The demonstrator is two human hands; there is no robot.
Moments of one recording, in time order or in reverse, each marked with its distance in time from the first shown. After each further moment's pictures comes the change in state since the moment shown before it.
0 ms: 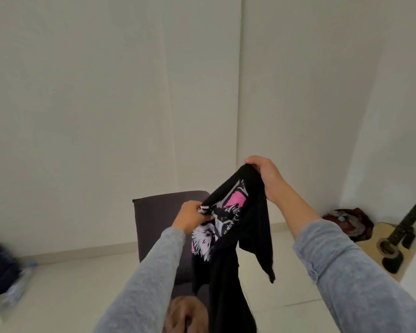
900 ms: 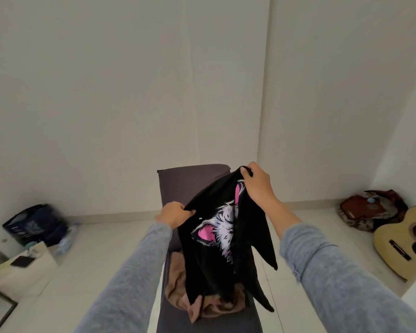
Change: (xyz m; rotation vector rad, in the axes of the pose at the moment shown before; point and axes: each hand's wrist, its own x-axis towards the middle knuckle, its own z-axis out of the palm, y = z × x) left_hand -0.072 -0.069 -0.044 0.455 0.010 -0.475; right_hand -0.007 0.103 0.027 -0.642 0.058 -0.239
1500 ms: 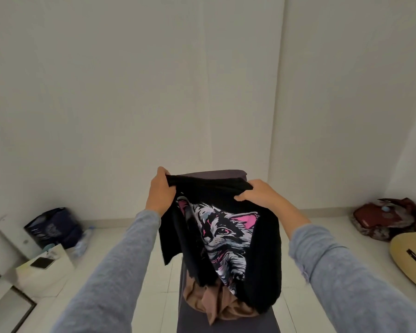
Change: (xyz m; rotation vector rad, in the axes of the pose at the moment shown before) left_hand -0.044 -0.033 -0.105 -0.377 0.507 0.273; right_hand -0.032 -0.047 0.025 -0.193 -0.428 0.104
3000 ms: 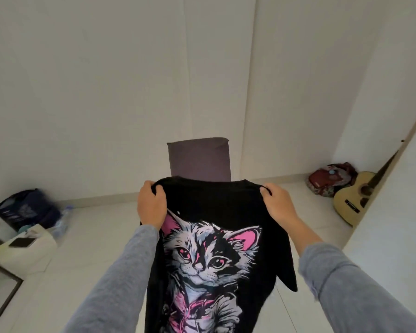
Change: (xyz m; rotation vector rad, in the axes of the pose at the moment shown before) left_hand -0.180 -0.066 -0.062 -0.215 0.158 -0.131; right_hand -0.211 0.042 0.091 -0.040 0.491 0.069
